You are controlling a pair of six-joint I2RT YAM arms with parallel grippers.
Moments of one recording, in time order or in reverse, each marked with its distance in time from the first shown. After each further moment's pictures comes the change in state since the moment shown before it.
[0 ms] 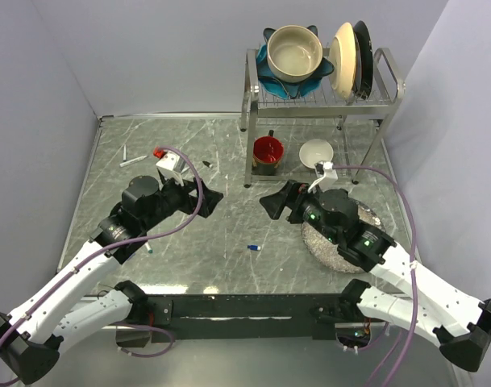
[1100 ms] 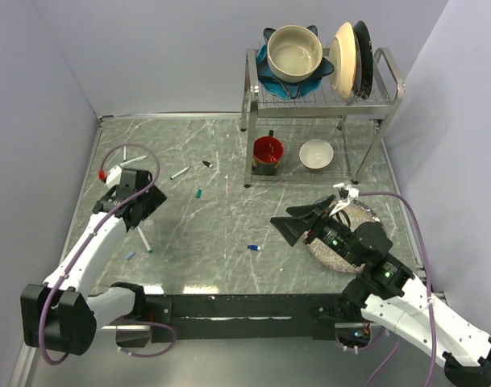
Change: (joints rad) left arm 0.444 0.251 0.000 -0.431 -0.389 -0.522; right arm 0.000 -0.354 -0.253 0.224 -0.193 -0.099
